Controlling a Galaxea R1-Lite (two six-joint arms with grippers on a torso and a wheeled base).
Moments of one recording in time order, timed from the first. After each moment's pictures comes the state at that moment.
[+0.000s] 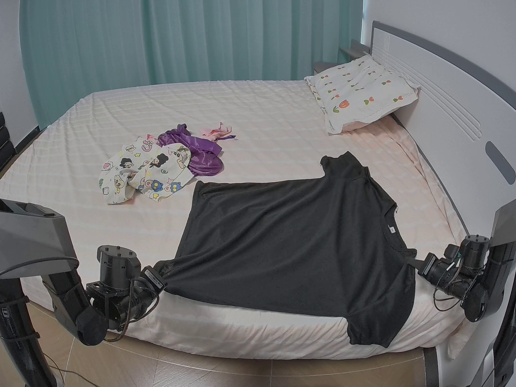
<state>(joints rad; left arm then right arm) -0.31 2.08 -0.33 -1.12 0.17 -1.03 -0.09 2.22 -0.22 -1.55 0.32 0.61</state>
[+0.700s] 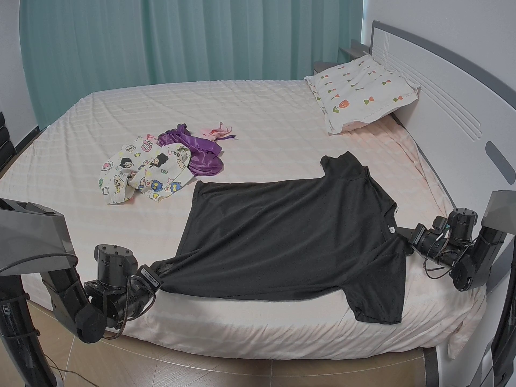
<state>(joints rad) -0.28 2.09 -0.33 -1.12 0.17 -1.03 -0.09 2.27 -0.61 -1.33 0.40 0.60</state>
